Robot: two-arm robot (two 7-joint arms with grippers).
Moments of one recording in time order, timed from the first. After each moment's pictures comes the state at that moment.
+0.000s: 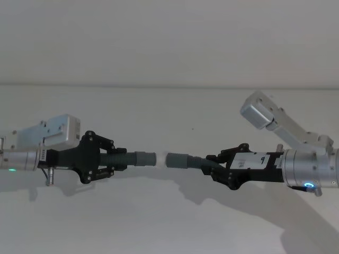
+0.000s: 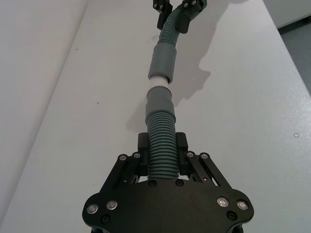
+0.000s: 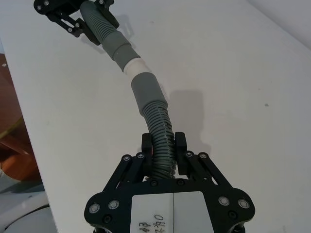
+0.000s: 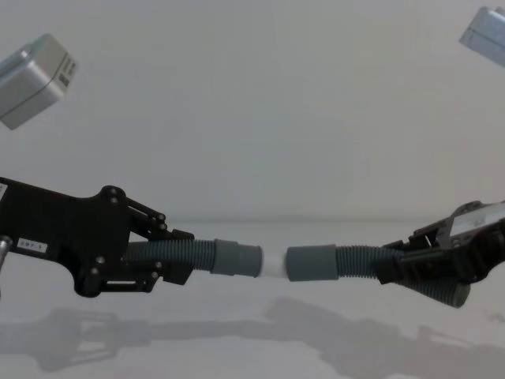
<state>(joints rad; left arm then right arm) -0.63 0.67 0.67 -1.33 -0.27 -0.28 -1.02 0.50 0.76 -0.66 -1.69 0.52 0.48 0.63</state>
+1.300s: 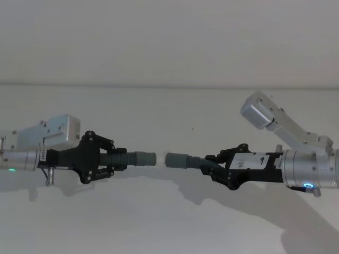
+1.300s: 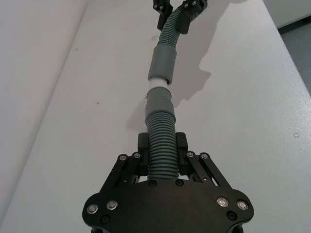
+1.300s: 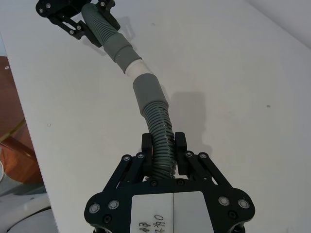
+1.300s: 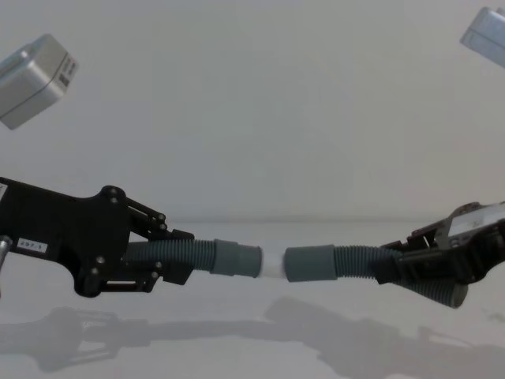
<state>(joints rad) -0.63 0.67 0.67 -1.33 -0.27 -0.28 -1.02 0.50 0.76 -0.66 -1.68 0.53 0.47 0.64</state>
